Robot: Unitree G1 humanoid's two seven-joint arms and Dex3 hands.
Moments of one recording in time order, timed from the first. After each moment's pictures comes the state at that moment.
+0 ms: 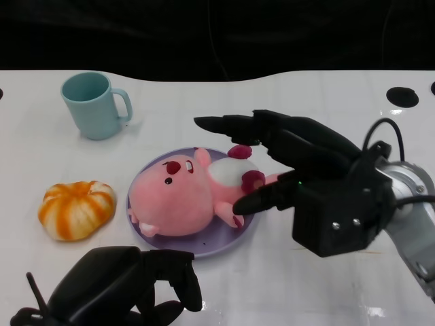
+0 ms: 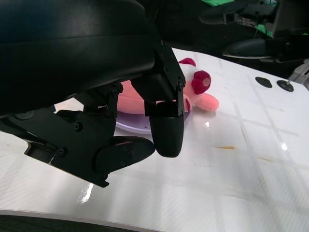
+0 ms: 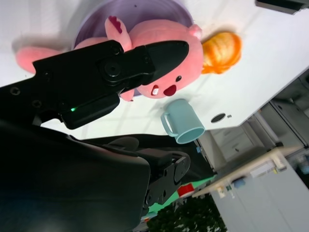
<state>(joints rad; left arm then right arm) 0.28 0.37 -0.20 -0.59 0.56 0.07 -0.34 -0.49 -0.24 0.34 0.06 -0.37 -0.18 0.41</state>
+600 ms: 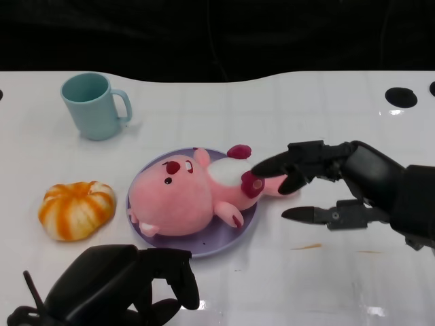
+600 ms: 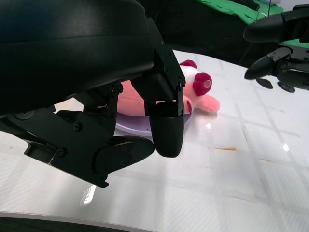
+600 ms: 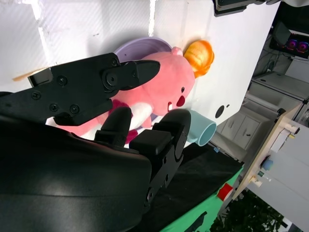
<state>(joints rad) 0.28 0.38 -0.19 -0.59 0.54 0.06 -0.34 -0.22 -0.30 0.15 -0.25 -0.03 0.15 0.52</state>
